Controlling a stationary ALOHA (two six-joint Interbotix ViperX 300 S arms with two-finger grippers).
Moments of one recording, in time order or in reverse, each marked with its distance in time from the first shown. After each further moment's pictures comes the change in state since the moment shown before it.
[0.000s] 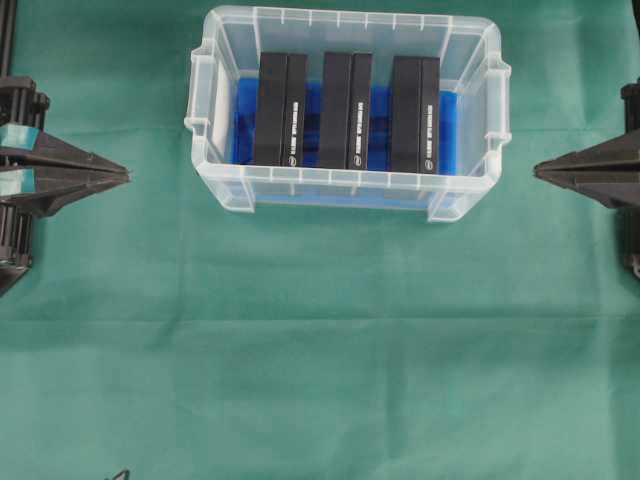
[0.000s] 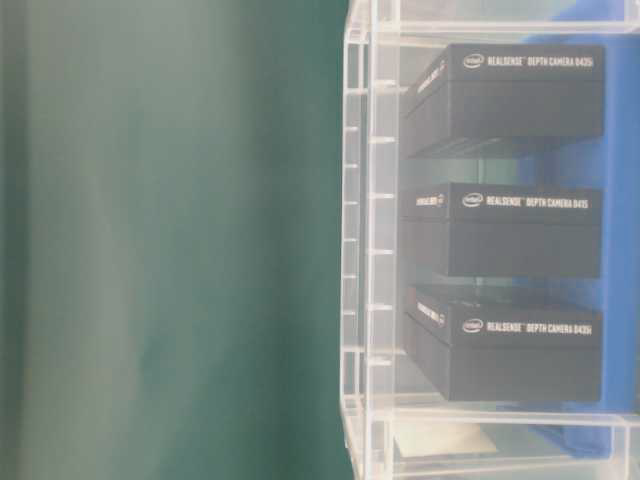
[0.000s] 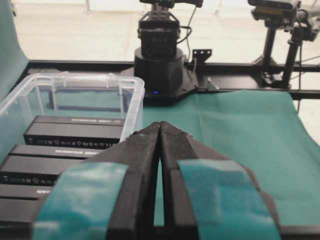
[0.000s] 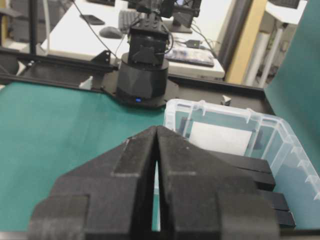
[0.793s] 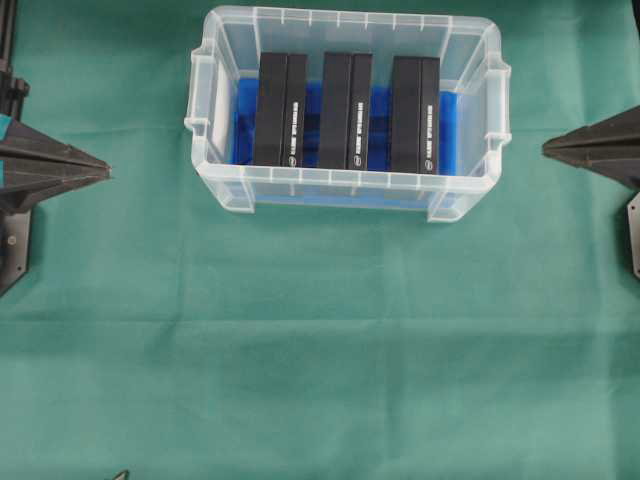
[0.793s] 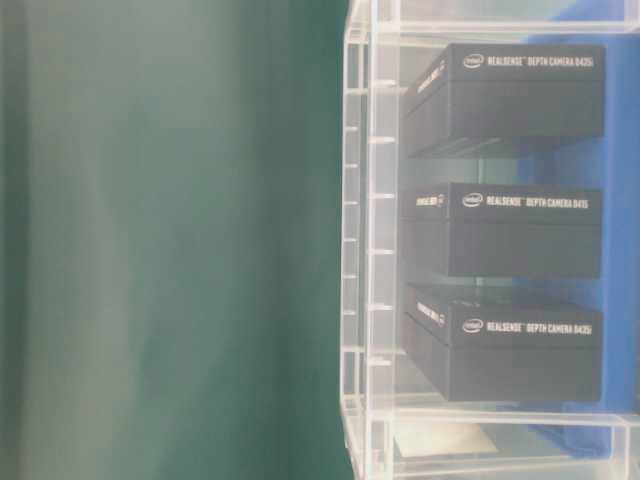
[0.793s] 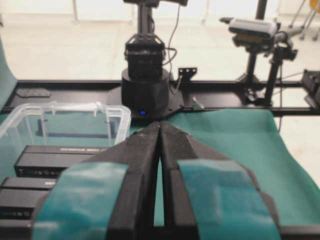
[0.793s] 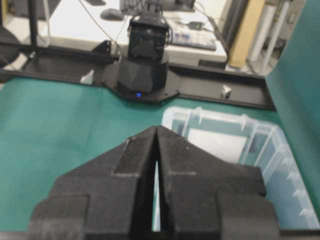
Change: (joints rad) left arm -0.034 -0.031 -0.160 0.023 0.195 -0.026; right arm -0.003 0.011 -0.253 0.000 0.336 0.015
